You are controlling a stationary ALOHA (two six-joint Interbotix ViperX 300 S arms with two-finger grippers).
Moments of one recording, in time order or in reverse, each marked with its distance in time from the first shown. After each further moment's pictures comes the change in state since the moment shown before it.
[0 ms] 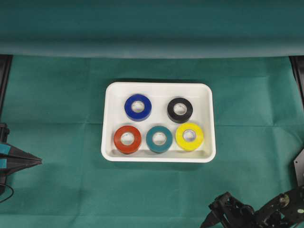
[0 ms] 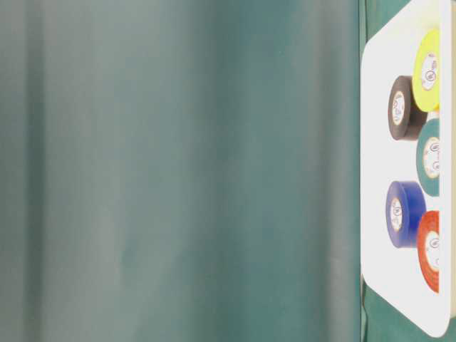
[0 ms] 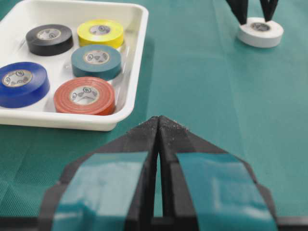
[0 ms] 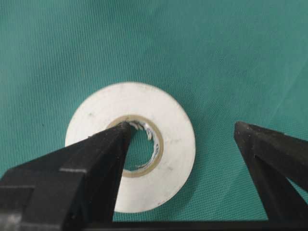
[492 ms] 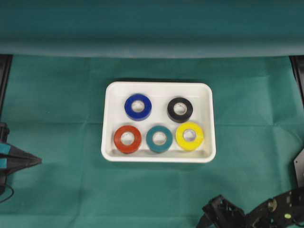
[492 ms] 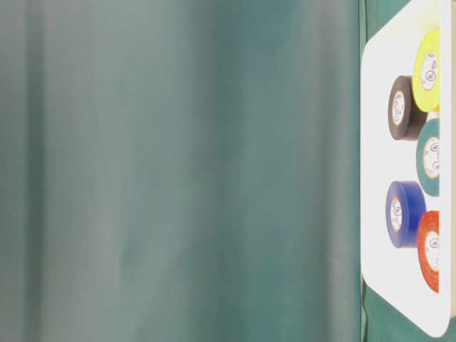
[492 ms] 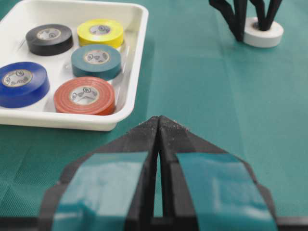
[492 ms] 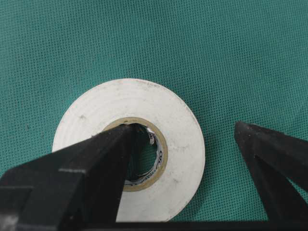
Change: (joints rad) left arm 0.000 0.000 0.002 0.000 0.000 0.000; right arm -0.002 0.098 -0.044 0.000 0.023 0.000
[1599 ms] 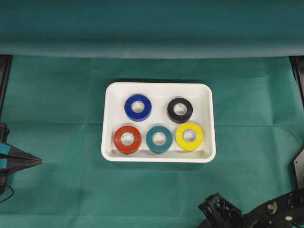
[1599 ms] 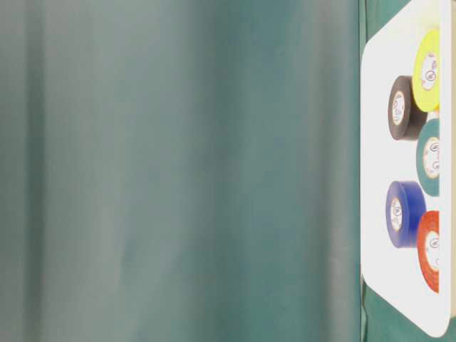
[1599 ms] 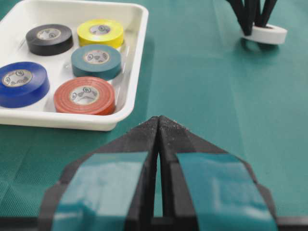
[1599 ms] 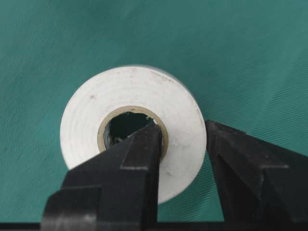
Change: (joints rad) left arm 0.000 0.000 -0.002 0.000 0.000 0.000; right arm 0.006 -0.046 -0.064 -0.002 0.106 -0.005
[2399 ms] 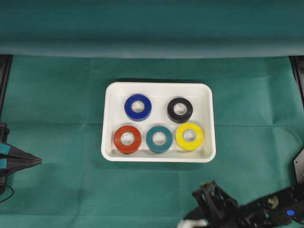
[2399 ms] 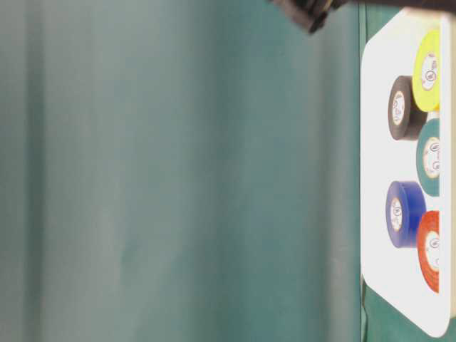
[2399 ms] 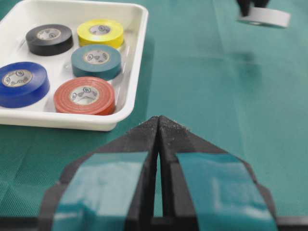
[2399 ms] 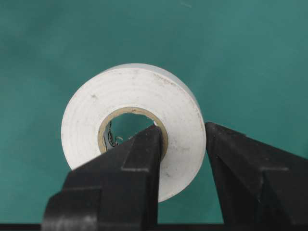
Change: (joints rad) left arm 0.000 0.000 0.000 0.000 0.000 0.000; right arm -0.064 -0.060 -0.074 -0.034 0.143 -0.017
